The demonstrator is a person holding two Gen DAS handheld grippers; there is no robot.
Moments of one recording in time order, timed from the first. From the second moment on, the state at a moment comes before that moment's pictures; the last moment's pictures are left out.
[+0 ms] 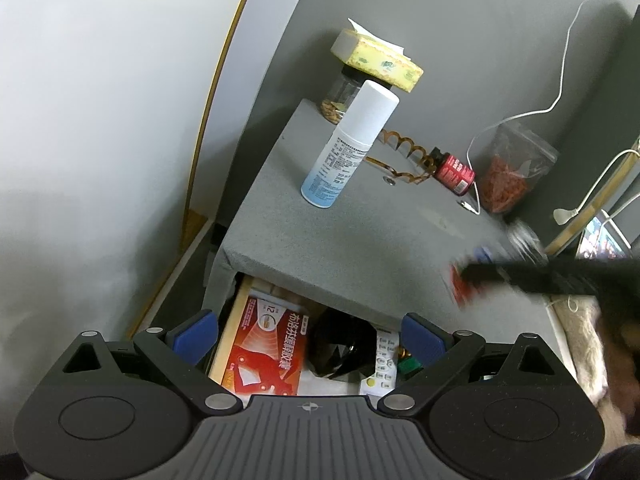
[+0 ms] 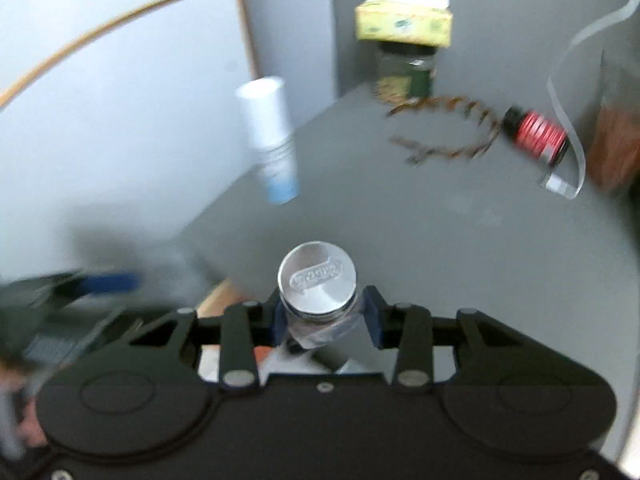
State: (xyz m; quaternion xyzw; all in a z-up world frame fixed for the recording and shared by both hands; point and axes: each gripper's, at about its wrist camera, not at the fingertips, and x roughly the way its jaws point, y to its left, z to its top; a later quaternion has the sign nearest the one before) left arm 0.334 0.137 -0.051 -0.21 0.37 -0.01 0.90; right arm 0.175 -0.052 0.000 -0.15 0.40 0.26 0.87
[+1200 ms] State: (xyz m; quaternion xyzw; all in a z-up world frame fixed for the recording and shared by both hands) left arm 0.338 0.145 -0.055 -0.22 0.39 -0.01 0.90; right arm 0.225 -0.023 -0.055 -0.11 0.38 0.21 0.89
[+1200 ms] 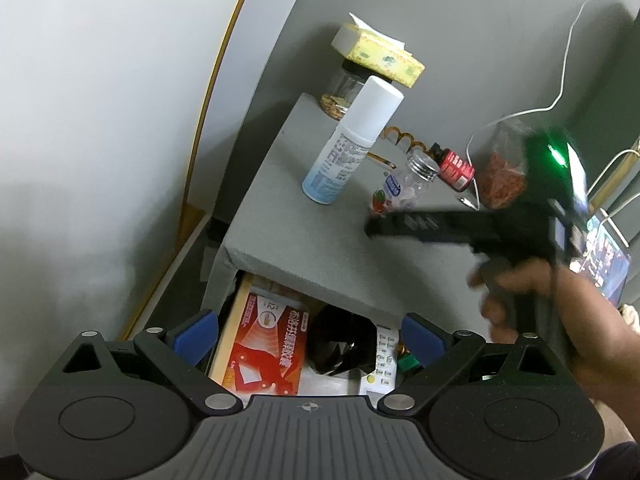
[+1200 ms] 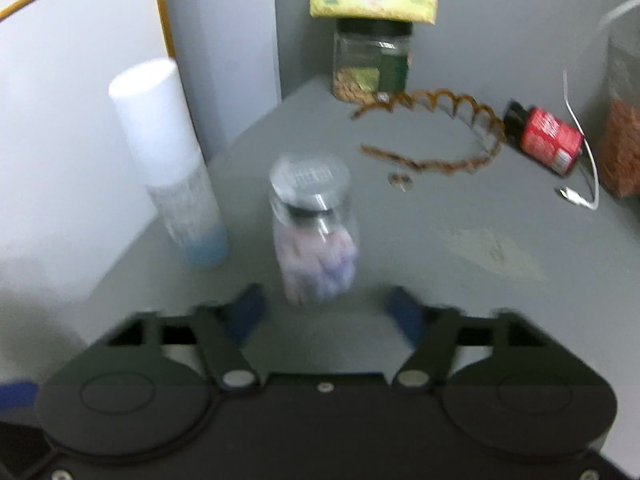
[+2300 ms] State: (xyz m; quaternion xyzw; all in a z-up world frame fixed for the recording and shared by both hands) left arm 0.336 0.151 -0.054 -0.23 0.37 0.02 0.90; right arm 0.099 0.006 -0.166 -0.29 0.51 0.37 0.72
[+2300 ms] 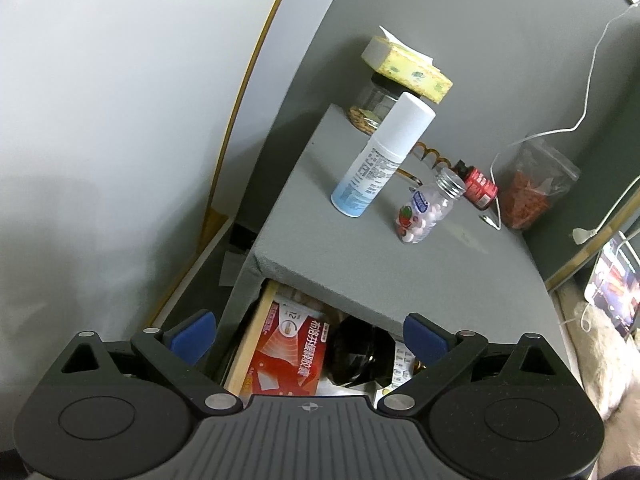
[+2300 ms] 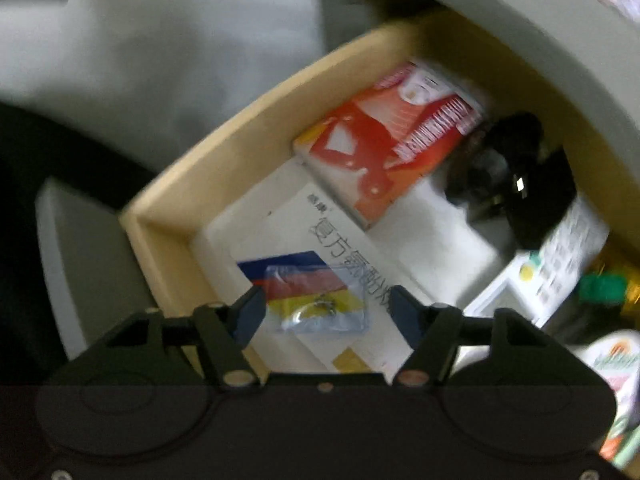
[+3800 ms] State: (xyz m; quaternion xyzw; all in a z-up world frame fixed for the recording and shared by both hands) left arm 0.336 0.149 -0.053 -0.24 0.37 0.02 0.90; right arm 0.173 -0.086 -0.035 -0.06 0.39 0.12 0.91
